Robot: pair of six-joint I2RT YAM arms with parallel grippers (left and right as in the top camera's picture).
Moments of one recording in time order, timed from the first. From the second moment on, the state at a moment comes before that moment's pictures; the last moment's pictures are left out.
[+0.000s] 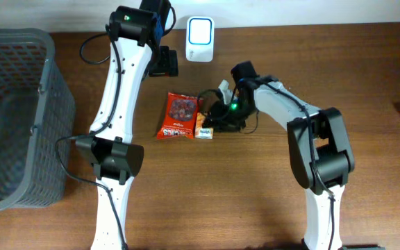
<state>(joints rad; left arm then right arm) -0.28 2.42 2.76 -1.68 -0.18 -0.32 0.30 2.21 1.54 -0.75 -0.71 0.30</state>
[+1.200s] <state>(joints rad) -0.28 2.42 2.76 -1.68 -0.18 -0.32 0.21 2.22 2.00 -0.50 0.03 0.15</state>
